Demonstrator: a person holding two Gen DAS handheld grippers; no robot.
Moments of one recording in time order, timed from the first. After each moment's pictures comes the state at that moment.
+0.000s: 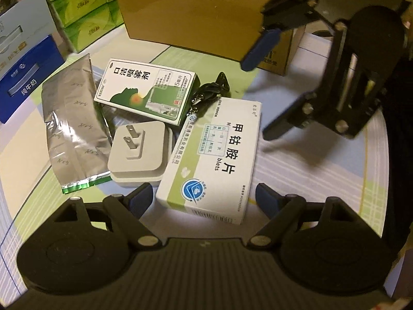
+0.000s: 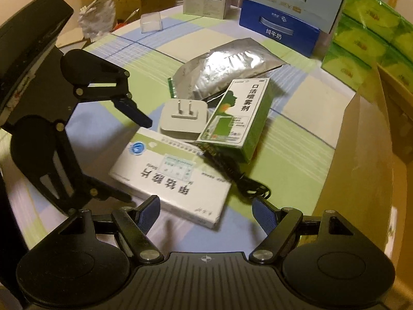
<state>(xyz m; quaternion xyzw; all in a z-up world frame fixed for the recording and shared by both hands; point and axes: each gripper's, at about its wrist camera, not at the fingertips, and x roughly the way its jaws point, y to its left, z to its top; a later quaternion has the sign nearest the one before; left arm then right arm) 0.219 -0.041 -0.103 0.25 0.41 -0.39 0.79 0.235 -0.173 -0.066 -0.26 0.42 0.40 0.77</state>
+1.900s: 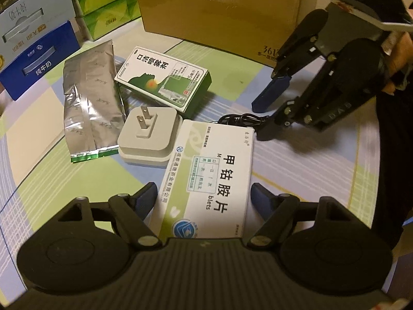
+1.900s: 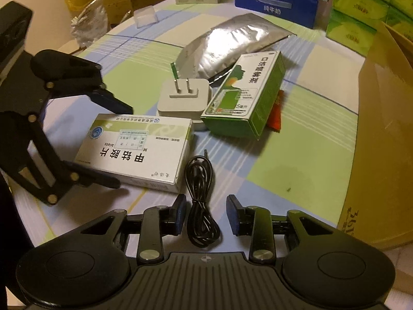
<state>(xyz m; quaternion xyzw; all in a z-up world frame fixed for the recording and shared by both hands) 0.207 -0.011 -0.102 0.22 0.42 -0.37 0.80 0.234 -0.172 -0.089 -0.19 0.47 0.40 0.77</state>
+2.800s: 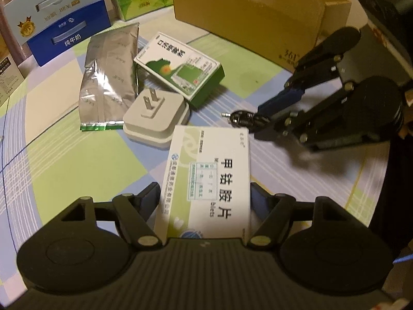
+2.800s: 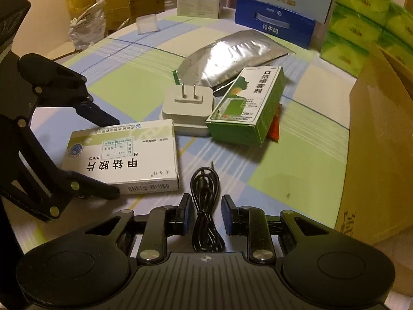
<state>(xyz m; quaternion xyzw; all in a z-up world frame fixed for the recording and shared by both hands) 0.186 -0.020 -0.098 0.17 0.45 -0.28 0.83 0.210 -0.170 -0.095 -0.21 0.41 0.38 0.80</state>
